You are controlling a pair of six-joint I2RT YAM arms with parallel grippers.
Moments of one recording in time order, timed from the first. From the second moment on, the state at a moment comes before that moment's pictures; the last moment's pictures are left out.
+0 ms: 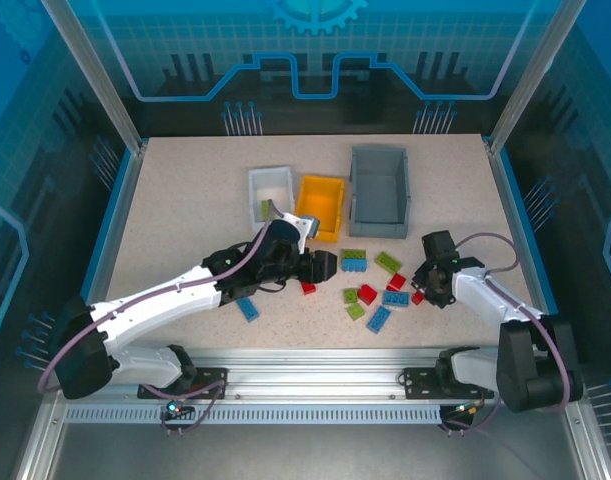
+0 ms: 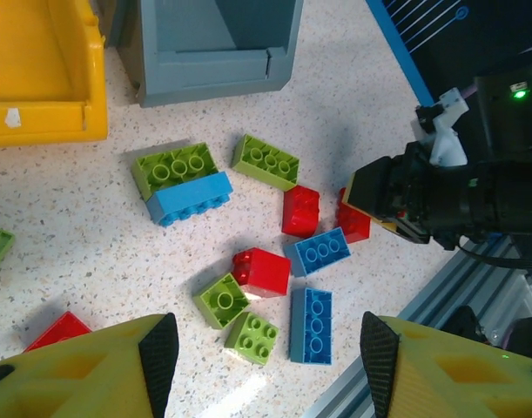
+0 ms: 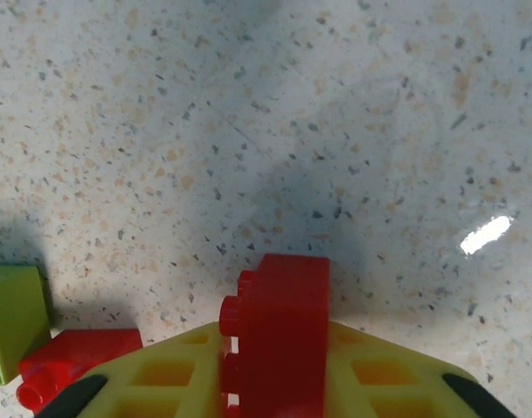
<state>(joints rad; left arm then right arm) -0.87 1.27 0.95 -0.28 0.06 -0.67 0.13 1.23 0.57 -0.61 0.08 0.94</state>
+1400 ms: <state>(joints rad) -0.79 1.31 1.06 -0.52 -0.10 -0.68 0.37 1.76 1.55 -0.76 0.26 0.49</state>
